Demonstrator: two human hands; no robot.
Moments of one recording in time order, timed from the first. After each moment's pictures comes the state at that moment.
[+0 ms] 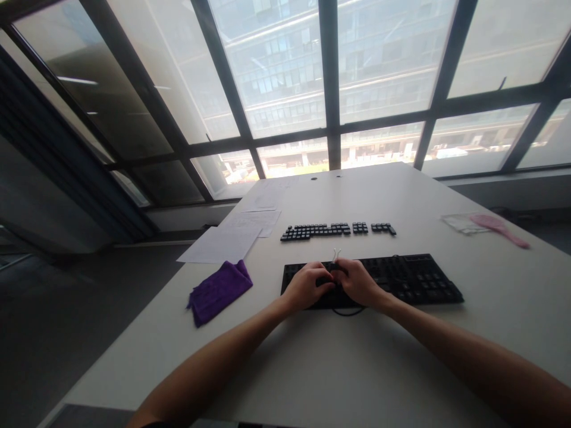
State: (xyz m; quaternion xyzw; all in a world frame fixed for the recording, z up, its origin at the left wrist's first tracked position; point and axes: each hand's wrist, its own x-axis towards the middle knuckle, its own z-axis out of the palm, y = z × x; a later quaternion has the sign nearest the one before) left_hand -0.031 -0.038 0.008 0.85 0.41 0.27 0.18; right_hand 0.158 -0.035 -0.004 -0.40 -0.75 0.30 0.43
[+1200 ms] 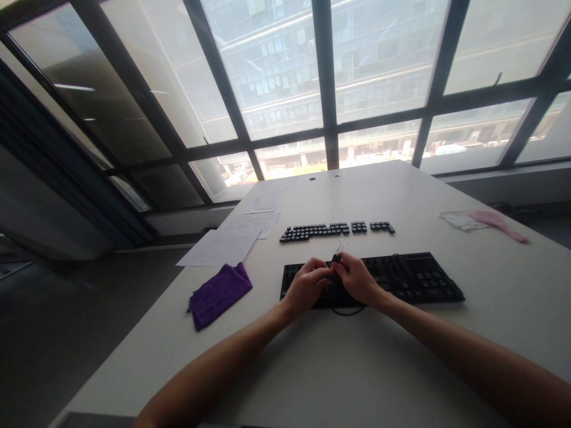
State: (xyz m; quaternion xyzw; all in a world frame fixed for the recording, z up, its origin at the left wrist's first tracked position) left_hand -0.029 -0.047 0.007 0.84 0.35 0.38 0.15; right_hand 0.153 -0.034 -0.002 -0.41 -0.70 0.33 0.48
